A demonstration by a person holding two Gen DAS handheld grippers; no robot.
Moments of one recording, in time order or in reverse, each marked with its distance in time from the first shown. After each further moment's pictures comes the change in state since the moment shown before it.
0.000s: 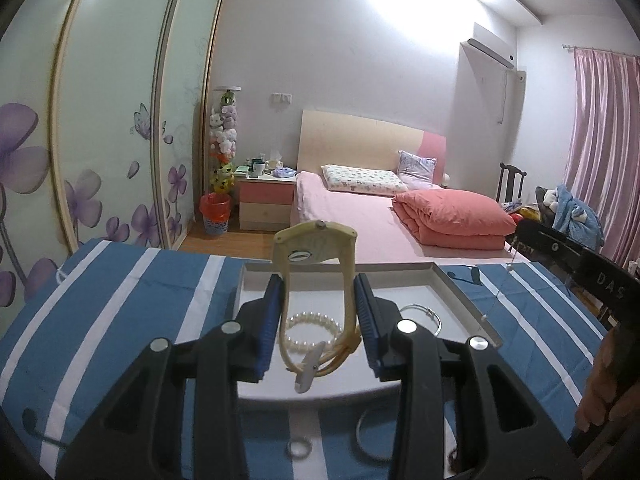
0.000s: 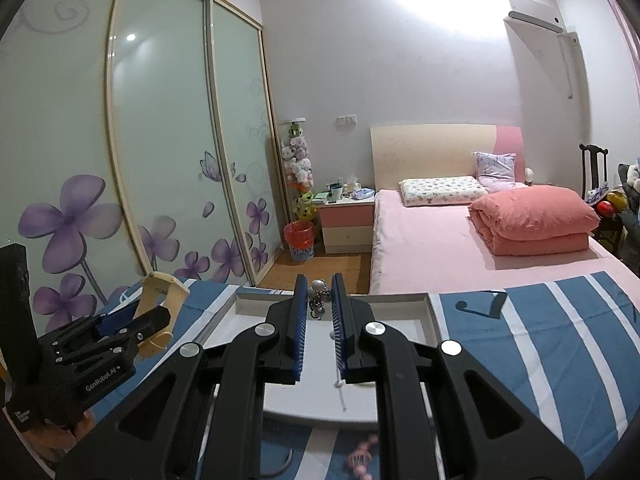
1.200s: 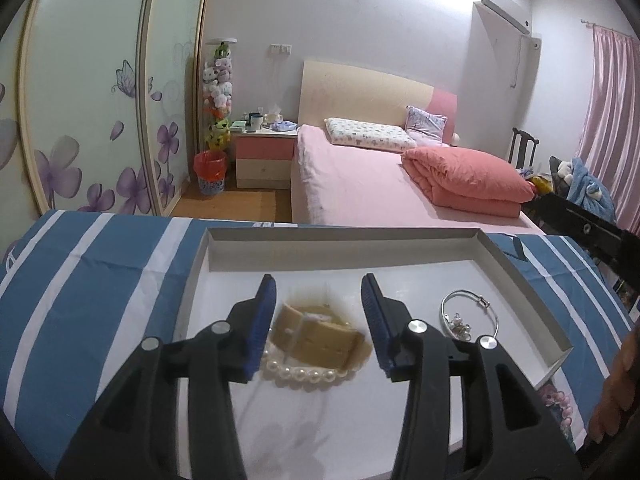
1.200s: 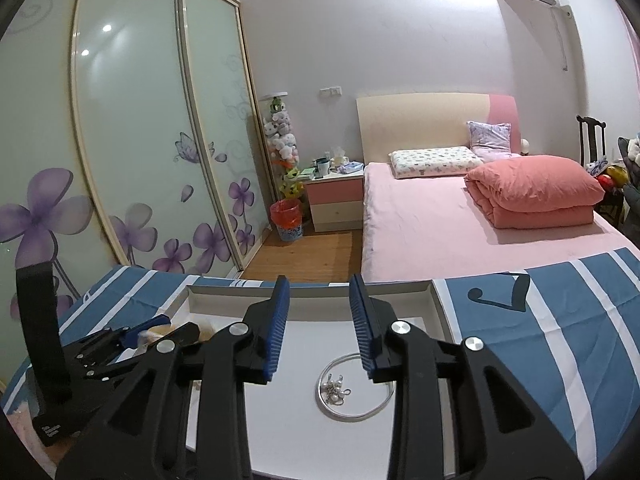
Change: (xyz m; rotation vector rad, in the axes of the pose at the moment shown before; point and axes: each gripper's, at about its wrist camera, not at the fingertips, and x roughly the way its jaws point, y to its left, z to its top) left arm 0.130 0.008 -0.018 -0.004 0.165 0.007; right arm 0.088 -0.030 -0.011 0.049 0.089 -0.033
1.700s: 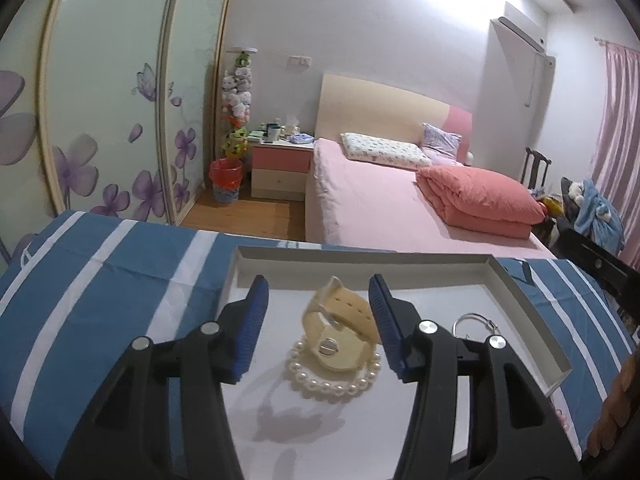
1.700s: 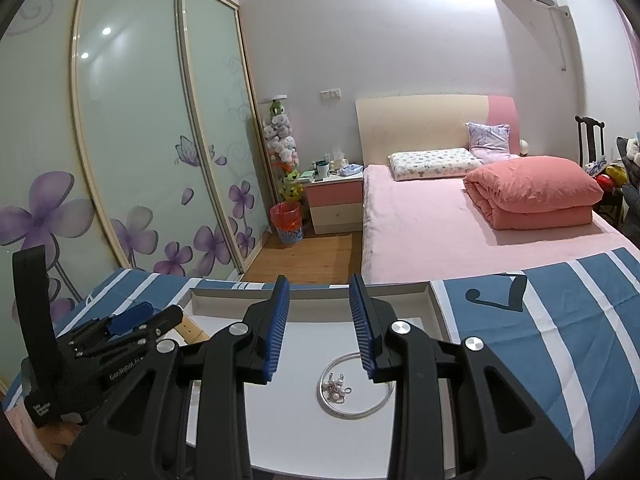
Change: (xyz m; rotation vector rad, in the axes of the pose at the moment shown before) left arm -0.014 0.019 0.011 -0.058 -0.044 0.046; right arm -0.006 0.001 -0.001 0.006 -0.012 -0.001
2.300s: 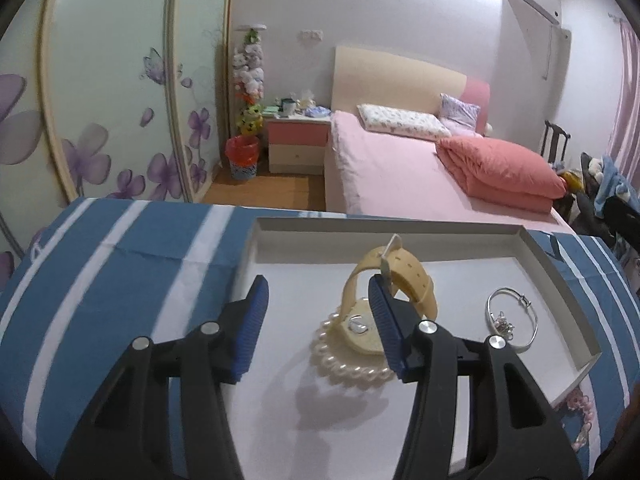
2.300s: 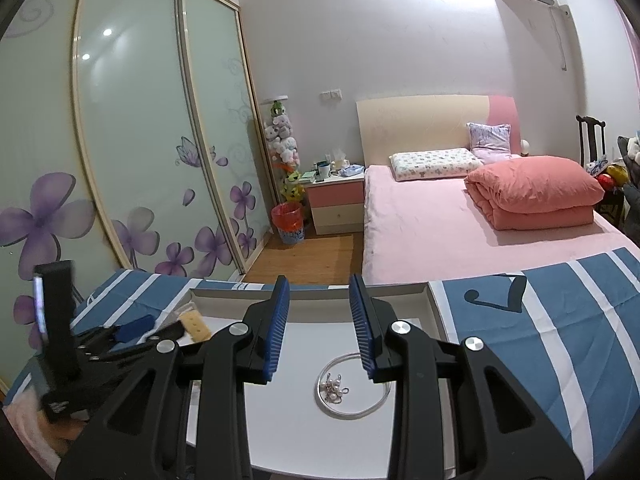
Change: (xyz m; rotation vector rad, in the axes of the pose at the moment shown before) left arm 0.024 0.001 -0.006 0.033 0.114 0.070; right arm -0.002 -0.004 -0.001 0.000 -0.004 0.007
